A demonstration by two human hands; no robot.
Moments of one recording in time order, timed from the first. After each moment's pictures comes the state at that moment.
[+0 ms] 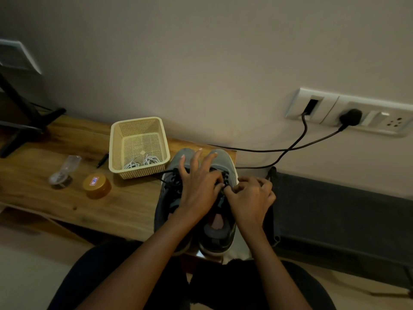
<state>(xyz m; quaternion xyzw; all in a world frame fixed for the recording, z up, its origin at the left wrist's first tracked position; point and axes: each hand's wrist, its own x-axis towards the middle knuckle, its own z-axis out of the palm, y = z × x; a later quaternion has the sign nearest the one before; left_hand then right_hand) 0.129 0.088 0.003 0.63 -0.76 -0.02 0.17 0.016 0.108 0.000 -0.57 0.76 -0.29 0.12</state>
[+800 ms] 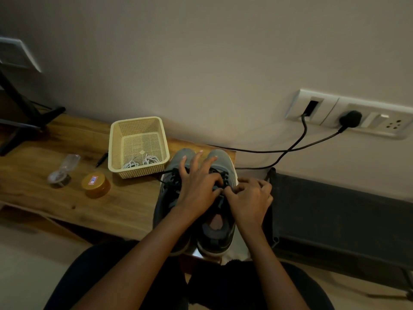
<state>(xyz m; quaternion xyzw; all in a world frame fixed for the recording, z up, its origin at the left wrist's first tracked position) 0.132 0.089 0.006 0.61 -0.78 -0.04 0.13 0.015 0.107 -0.001 -0.56 0.75 -0.32 0.15</state>
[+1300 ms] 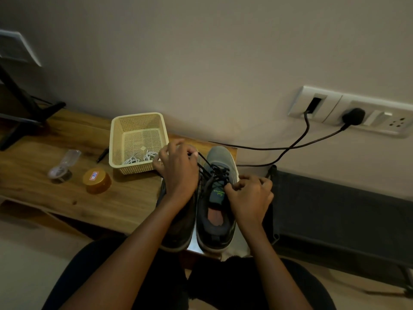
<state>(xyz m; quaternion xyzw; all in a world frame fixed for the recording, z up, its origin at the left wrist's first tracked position) 0.154 0.074 0.014 0.74 -0.55 -0.10 0.36 0.018 0.108 0.001 -0.56 0.76 -0.30 0.14</state>
